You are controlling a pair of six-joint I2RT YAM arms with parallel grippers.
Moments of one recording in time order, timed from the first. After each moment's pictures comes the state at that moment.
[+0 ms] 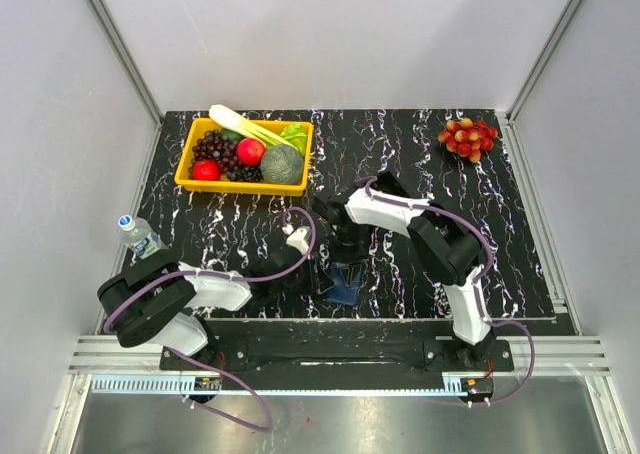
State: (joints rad) left arm -0.93 1.46 0.37 0.47 0.05 -0.86; right arm 0.82 2.10 1.48 -1.09 -0.20 0.60
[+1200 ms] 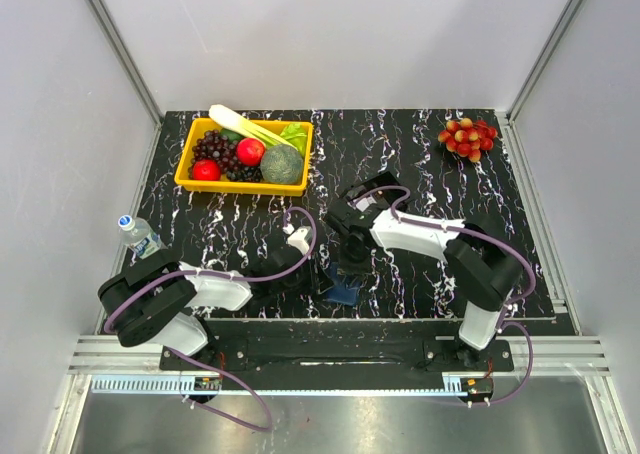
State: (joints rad) left arm -0.93 1.46 0.37 0.47 0.06 -0.85; right arm 0.86 1.83 1.15 -0.74 -0.07 0.97
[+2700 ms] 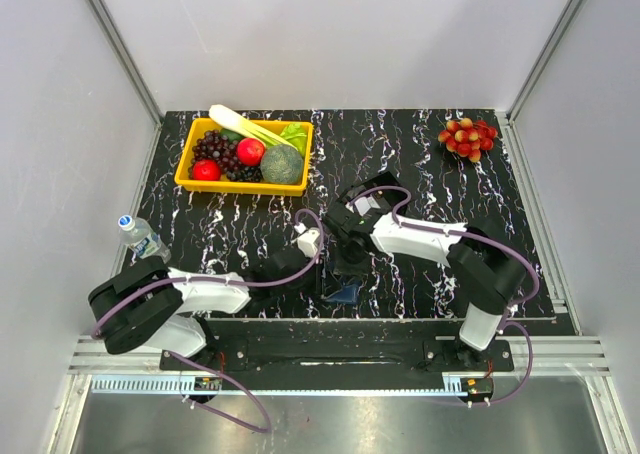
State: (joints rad) left arm -0.98 1.38 0.39 0.44 0.09 -0.72; right arm 0.89 1.80 1.12 -0.67 0.00 1.00
